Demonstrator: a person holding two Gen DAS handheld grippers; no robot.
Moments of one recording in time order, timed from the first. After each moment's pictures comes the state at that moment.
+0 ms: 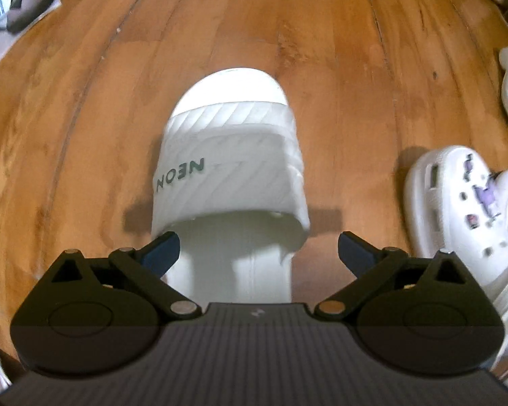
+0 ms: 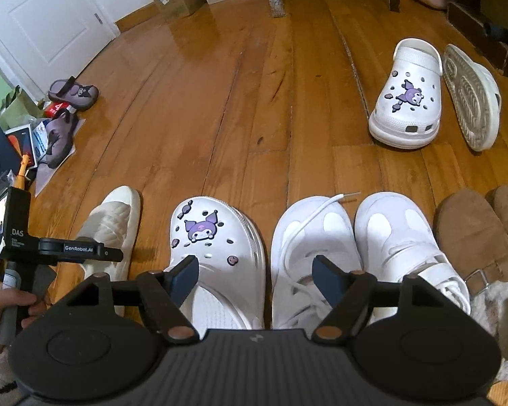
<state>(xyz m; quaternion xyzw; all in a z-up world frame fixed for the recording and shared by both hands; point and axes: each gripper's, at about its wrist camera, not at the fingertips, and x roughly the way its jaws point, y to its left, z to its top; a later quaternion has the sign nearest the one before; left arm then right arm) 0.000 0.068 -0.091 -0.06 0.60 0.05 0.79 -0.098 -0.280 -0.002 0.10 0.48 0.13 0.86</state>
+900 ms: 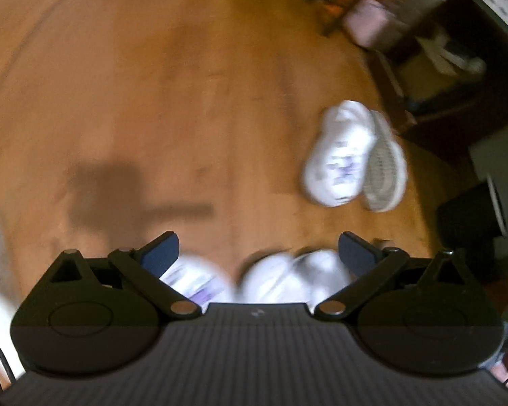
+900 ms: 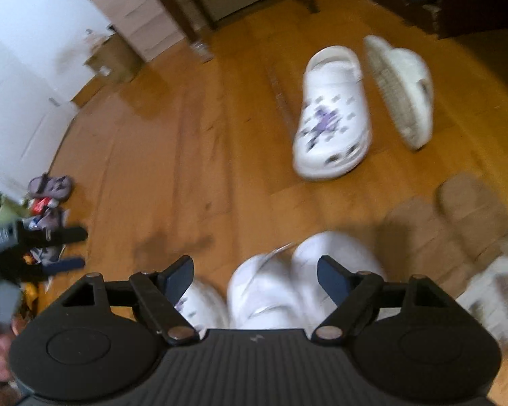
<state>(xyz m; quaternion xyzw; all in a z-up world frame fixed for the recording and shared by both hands) 0.101 -0.108 0.058 -0.12 0.54 -0.19 0.81 -0.052 -0.406 0.044 0.23 0.44 0.05 0.87</state>
